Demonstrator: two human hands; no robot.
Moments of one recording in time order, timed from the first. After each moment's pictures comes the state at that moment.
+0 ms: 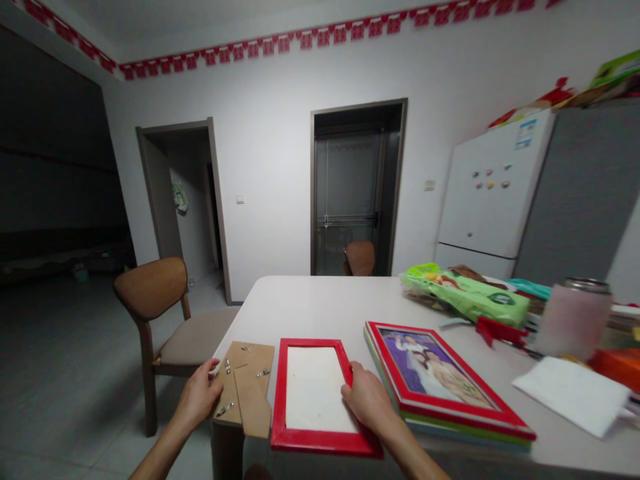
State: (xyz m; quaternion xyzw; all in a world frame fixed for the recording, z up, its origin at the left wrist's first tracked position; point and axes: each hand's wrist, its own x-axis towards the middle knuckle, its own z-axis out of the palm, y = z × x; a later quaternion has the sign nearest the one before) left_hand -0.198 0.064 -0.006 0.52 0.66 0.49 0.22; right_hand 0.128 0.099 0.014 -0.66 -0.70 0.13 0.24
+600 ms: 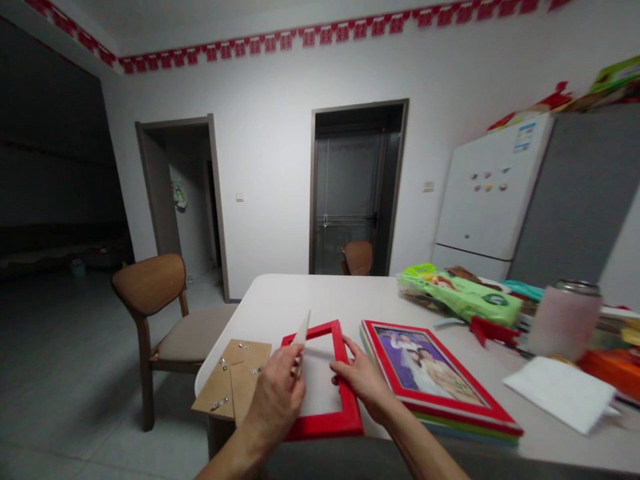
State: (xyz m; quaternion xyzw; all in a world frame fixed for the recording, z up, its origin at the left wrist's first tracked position) left_hand -0.038 0.030 0.063 0.75 0.46 0.47 0.07; right_hand 0.120 0.083 0.049 -0.51 -0.54 0.49 0.46
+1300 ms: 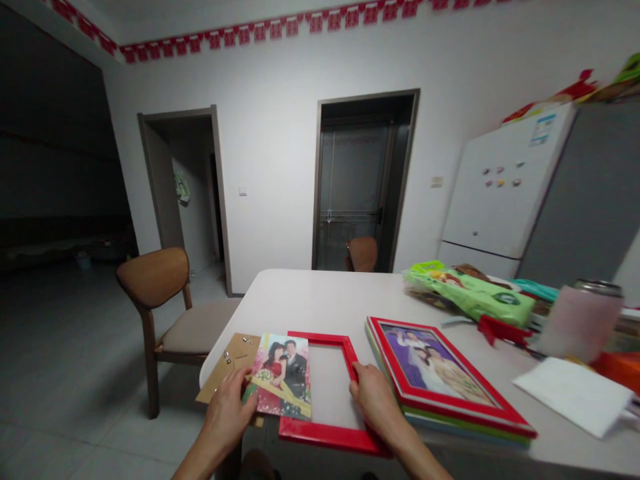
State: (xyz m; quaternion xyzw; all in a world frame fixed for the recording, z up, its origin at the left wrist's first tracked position) left_hand -0.125 0.027 -0.002 0.66 0.67 0.33 0.07; right_hand 0.141 0.103 -0.006 -0.63 -0.76 0.01 0.17
